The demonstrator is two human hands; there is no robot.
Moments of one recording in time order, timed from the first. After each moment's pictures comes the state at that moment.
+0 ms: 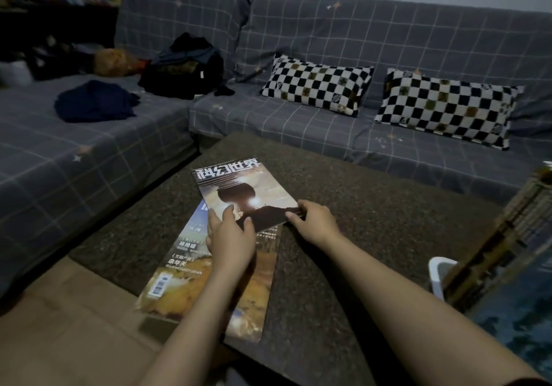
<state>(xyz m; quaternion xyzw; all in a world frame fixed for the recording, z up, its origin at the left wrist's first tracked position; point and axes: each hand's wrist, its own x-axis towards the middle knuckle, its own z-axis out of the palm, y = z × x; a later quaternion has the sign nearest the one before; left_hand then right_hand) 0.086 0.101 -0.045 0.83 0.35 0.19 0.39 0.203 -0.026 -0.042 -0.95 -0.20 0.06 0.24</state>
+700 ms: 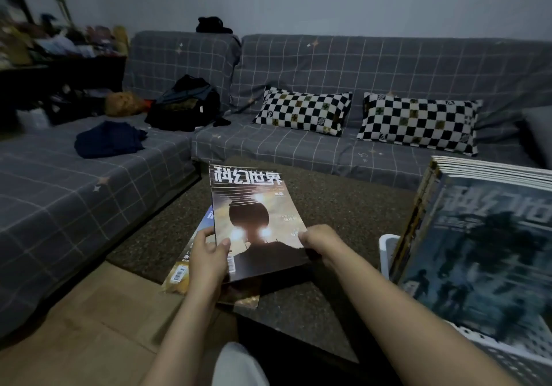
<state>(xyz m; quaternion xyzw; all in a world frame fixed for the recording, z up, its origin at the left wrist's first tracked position) -0.017 0.081 -0.001 0.68 0.31 0.25 0.62 0.108 -0.076 0.015 -0.85 0.01 0.22 0.49</state>
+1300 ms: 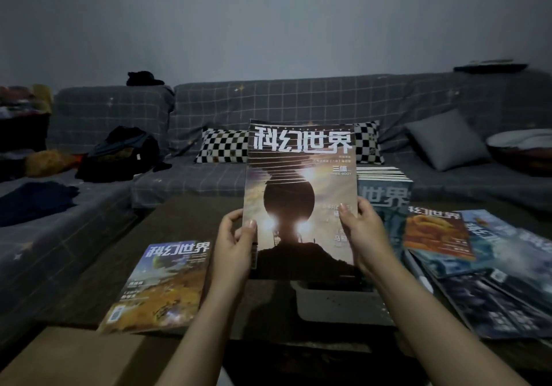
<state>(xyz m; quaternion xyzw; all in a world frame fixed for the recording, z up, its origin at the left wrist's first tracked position) -0.034 -0.086 0.084 0.68 0.02 0.24 0.69 0.019 -0.284 0.103 -0.66 -0.04 -0.11 0.74</state>
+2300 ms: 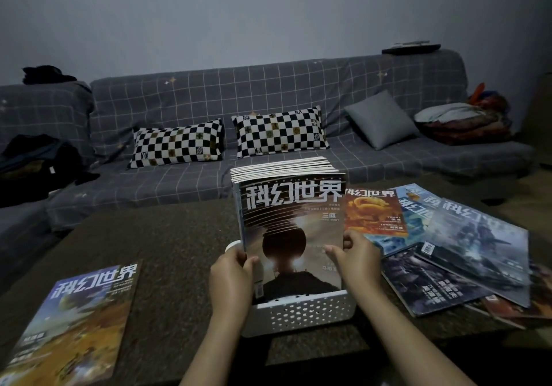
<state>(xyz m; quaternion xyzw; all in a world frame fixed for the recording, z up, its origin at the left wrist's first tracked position) 0.033 -0.188 0.022 0.88 0.09 0.23 0.40 0.042 -0.391 0.017 -0.84 0.14 -0.23 0.47</state>
